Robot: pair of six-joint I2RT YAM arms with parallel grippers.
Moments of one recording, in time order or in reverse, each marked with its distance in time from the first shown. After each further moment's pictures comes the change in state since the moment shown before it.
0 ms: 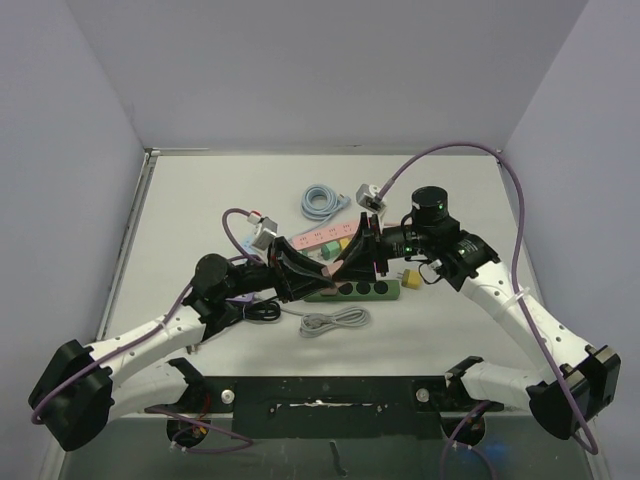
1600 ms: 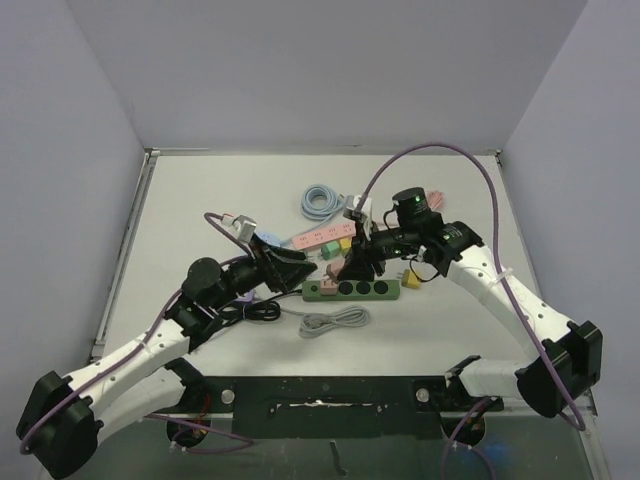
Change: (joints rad) left arm 0.048 -0.131 -0.056 -0.236 -0.266 0.013; right arm -0.010 0.114 0.051 -0.243 0.119 -0.339
